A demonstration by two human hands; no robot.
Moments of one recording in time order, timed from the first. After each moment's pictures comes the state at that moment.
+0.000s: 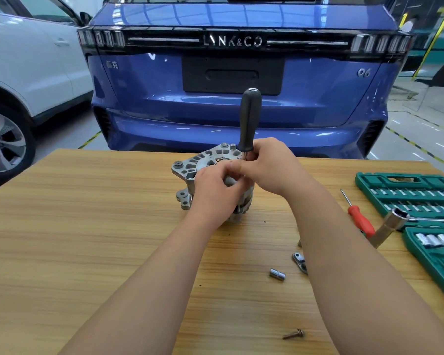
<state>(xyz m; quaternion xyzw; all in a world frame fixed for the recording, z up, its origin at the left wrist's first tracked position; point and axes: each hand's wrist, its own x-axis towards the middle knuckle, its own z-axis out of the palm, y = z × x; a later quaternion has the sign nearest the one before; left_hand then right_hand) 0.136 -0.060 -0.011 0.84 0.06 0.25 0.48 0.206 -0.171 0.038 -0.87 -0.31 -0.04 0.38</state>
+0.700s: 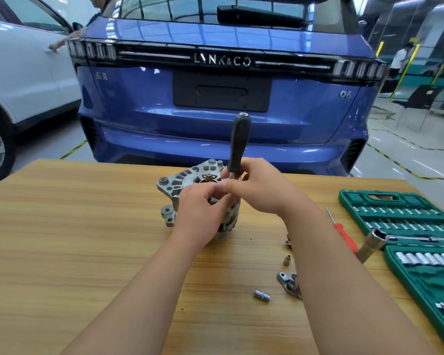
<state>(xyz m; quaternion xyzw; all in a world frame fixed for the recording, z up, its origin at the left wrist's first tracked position) 0.135 -0.058 -0.014 0.84 0.03 0.31 0.44 0.203 -0.181 0.049 -0.85 -0.35 0.02 0.40</state>
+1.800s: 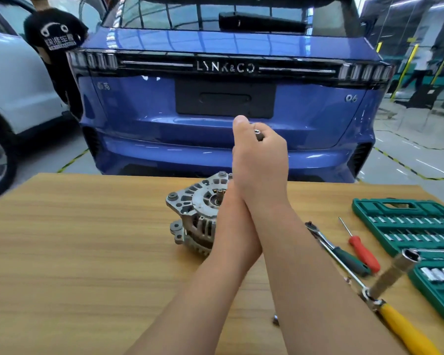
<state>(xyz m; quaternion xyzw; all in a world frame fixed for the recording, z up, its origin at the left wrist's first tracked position) 0.145 -0.093 0.016 0.84 0.06 0.27 0.47 0.183 -0.121 0.085 -0.68 -0.21 -0.16 0.68</state>
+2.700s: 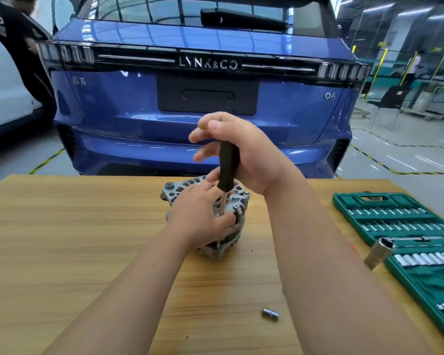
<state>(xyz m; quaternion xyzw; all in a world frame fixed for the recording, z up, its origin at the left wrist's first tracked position) 0.169 -0.028 -0.008 0.95 -0.05 0.25 0.19 0.210 -0.143 0.104 -0.61 -0.37 0.19 0.67</state>
